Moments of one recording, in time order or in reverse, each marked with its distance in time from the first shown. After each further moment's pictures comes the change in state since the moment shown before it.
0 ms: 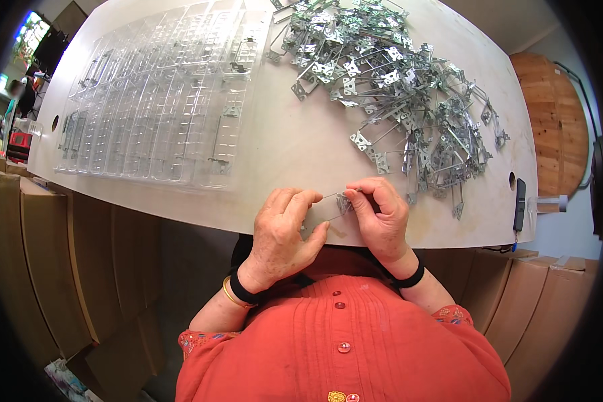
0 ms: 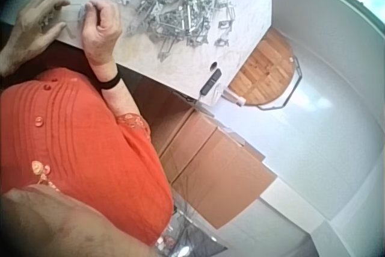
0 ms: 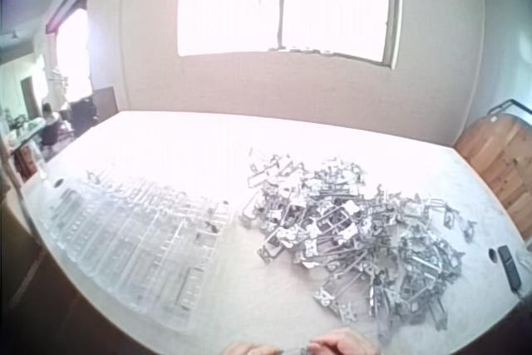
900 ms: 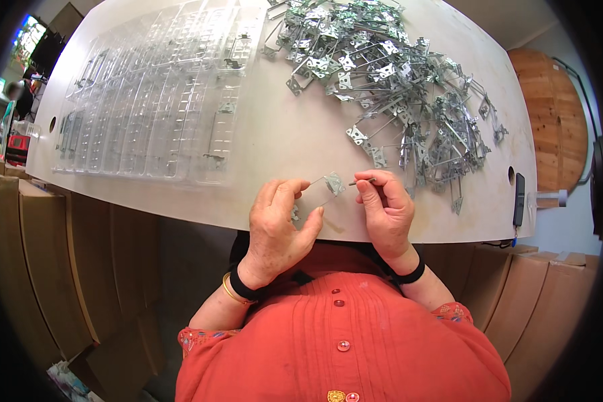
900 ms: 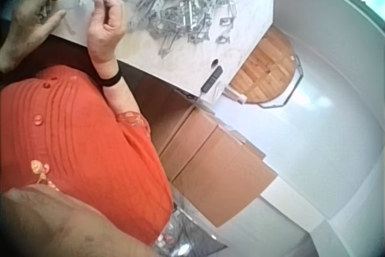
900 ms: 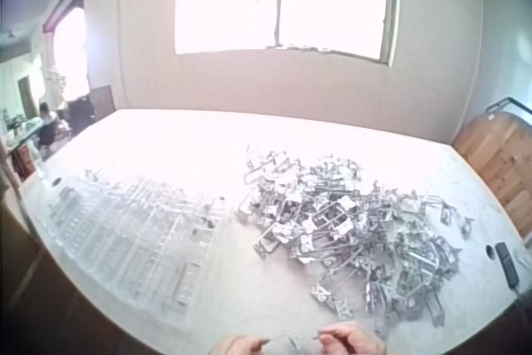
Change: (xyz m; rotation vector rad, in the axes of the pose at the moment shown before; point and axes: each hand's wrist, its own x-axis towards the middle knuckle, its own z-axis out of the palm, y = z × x) left_hand -0.002 0.000 0.007 -0.015 0.094 -0.105; right_hand -0.007 0.007 -0.004 0.270 0.068 0.128
